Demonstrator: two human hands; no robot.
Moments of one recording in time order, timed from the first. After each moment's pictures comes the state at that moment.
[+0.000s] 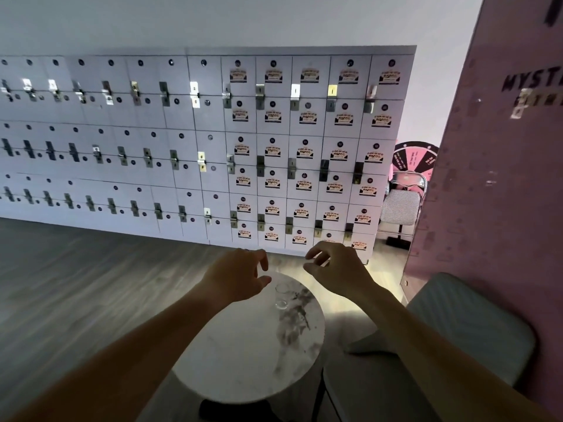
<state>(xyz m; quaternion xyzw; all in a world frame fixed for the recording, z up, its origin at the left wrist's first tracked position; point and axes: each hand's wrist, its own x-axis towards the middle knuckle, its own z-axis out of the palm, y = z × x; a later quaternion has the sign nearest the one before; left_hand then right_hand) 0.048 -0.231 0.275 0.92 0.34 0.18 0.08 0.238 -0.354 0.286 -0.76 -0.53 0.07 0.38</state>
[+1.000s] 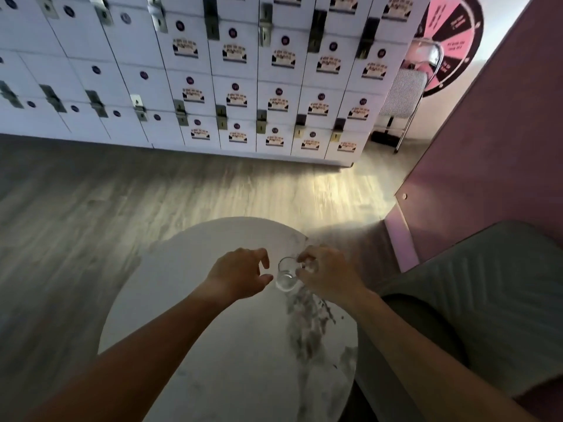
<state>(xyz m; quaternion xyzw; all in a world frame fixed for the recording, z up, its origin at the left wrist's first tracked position) 0.212 0.095 0.020 0.92 0.31 -0.01 0.24 0.359 -0.047 0.045 -0.85 -0.43 0.21 0.22</state>
